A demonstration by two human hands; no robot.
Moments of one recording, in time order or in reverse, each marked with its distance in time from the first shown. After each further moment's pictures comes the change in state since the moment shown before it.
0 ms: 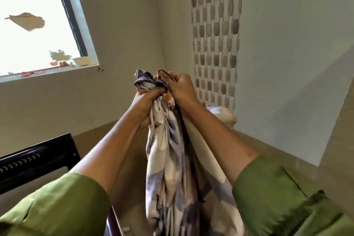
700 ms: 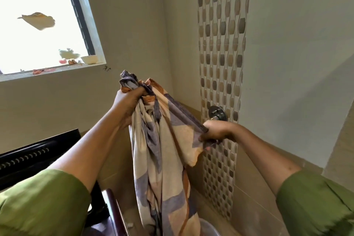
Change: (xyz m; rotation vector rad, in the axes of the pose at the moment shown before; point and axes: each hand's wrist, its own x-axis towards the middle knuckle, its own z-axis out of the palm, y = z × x) left_hand 0.001 0.016 -0.051 0.261 0.312 -0.056; right_hand -0.041 0.080 -0.101 -0.800 -0.813 0.513
